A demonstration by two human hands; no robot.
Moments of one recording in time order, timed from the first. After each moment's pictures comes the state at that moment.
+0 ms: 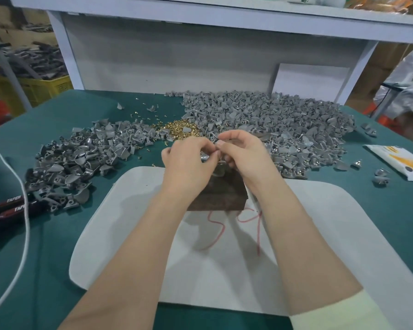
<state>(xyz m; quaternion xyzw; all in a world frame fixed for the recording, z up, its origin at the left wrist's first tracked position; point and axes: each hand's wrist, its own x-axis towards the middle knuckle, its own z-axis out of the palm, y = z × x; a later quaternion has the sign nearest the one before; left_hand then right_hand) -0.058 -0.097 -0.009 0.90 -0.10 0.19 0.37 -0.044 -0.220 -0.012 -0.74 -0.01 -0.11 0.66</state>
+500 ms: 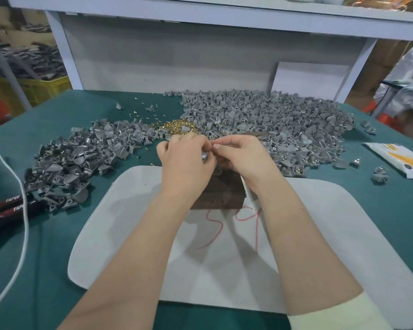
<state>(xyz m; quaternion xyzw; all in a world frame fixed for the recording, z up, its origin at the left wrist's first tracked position) -0.054 -0.100 -0.018 0.92 -0.09 0.27 0.28 -0.048 -0.220 -0.007 -0.77 0.00 -0.06 0.64</state>
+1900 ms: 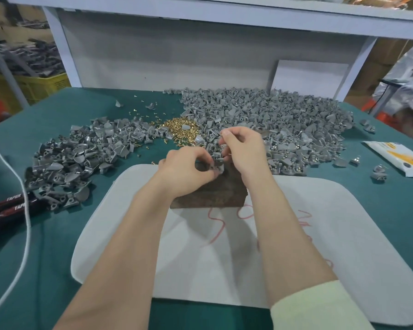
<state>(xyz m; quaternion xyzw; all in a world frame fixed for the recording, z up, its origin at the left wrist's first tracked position) -0.055 -0.077 -0.008 0.92 -0.15 -0.02 0.35 -0.025 -0.220 -0.024 -0.77 0.03 -0.20 0.61</state>
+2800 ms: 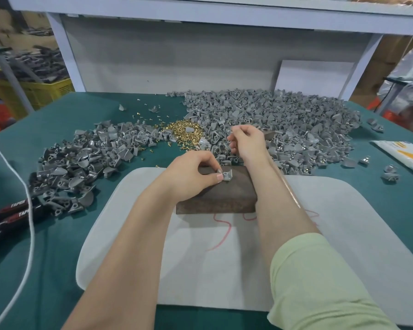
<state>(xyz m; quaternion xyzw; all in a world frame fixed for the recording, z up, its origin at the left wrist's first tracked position) -0.052 -0.073 -0.013 0.90 -0.21 -0.03 0.38 0.023 -0.231 -0.031 -0.71 0.11 -0.16 0.68</state>
